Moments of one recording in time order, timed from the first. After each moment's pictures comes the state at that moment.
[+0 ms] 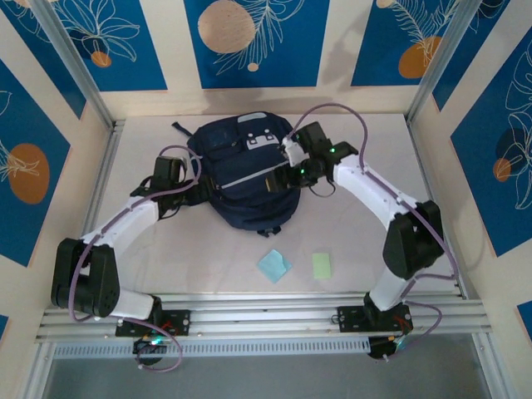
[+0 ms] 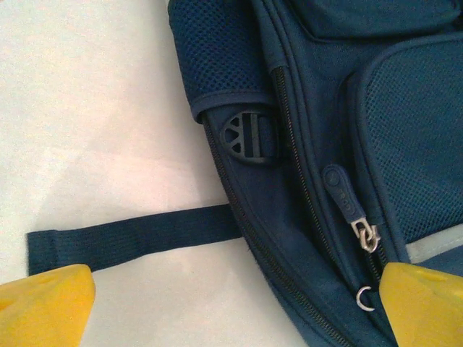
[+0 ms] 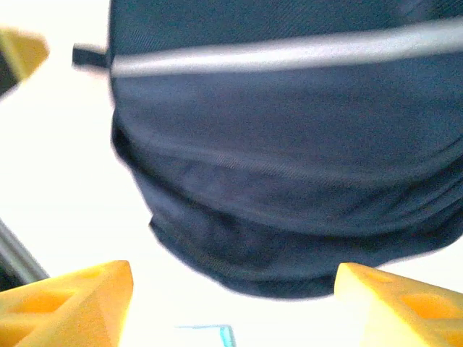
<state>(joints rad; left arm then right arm) -0.23 1.41 0.88 -0.30 0.05 -0.46 0.51 1.65 1.42 -0.82 -0.36 0.19</state>
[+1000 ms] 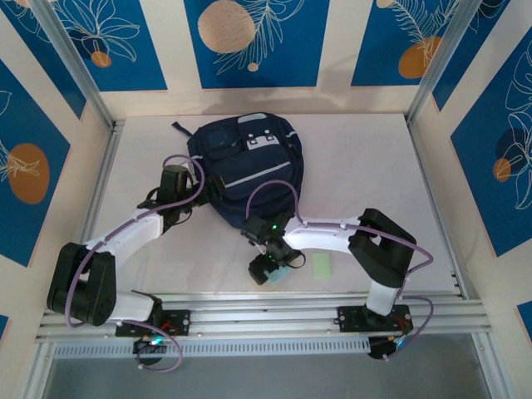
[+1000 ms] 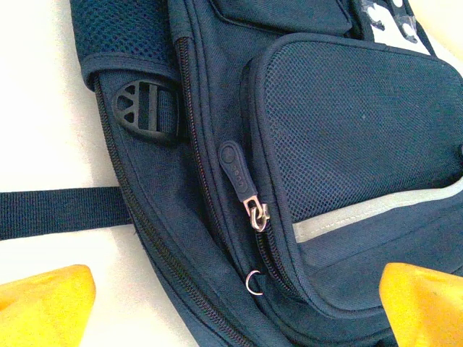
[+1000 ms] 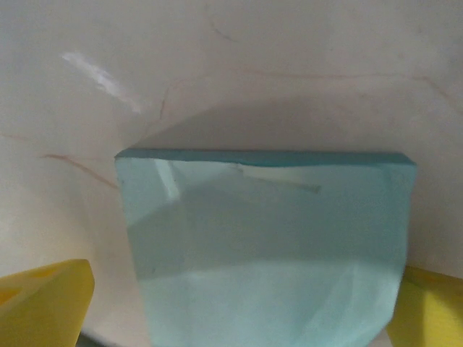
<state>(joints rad) -0.31 1.36 0.75 -0.08 0.14 -0.67 1.05 1.77 1.07 -0.80 -0.03 0.36</state>
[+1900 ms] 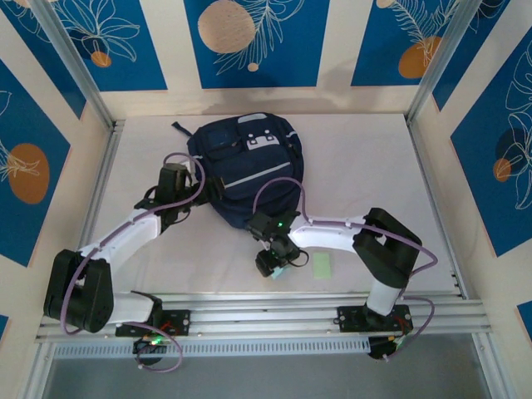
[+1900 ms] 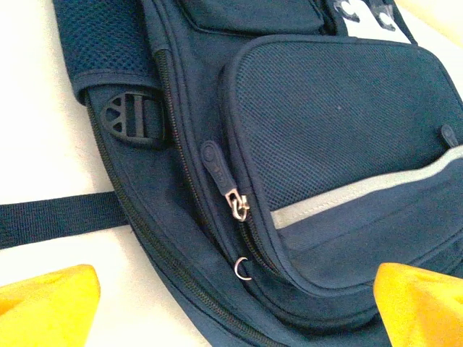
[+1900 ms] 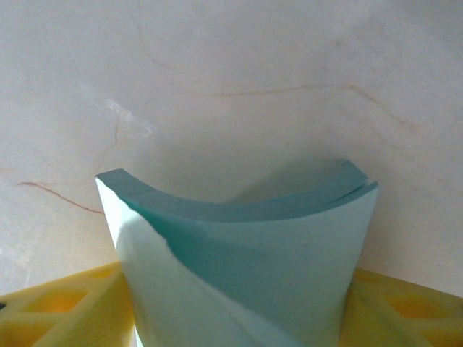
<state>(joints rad) -0.32 1.32 0.79 -0.16 0.14 -0.58 0.99 1.73 1.03 -0.76 -0.06 0.41</state>
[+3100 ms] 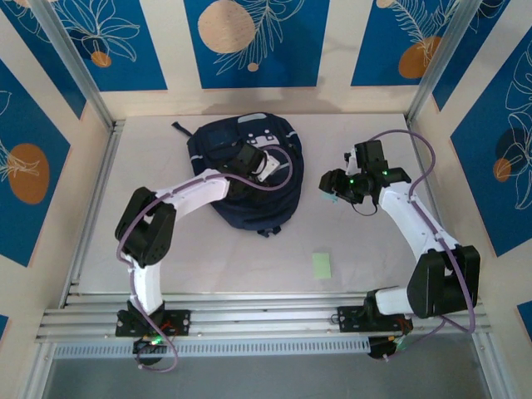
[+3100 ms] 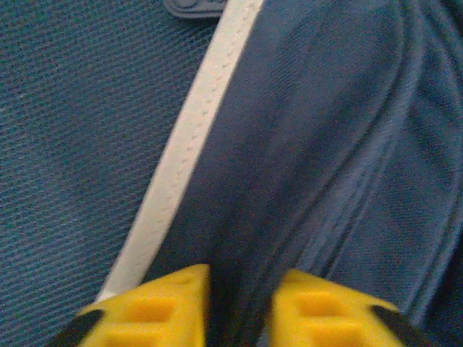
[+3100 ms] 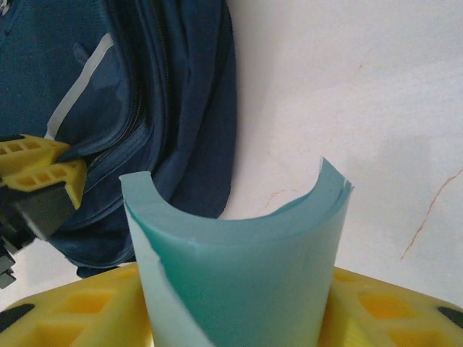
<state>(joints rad) -0.65 1.92 1.44 -0.46 0.00 0.14 0.16 1.35 1.08 -0.73 -0.33 0.49</state>
